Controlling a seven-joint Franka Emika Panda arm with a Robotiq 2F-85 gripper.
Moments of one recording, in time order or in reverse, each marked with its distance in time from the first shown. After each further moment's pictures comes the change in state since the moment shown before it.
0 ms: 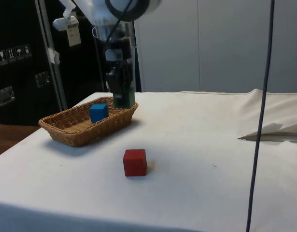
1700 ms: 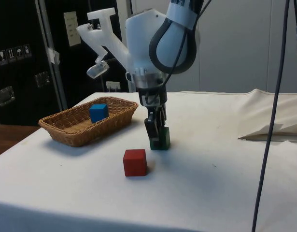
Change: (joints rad) arm 0.024 0.063 0.058 -0.314 0.002 0.338 0.047
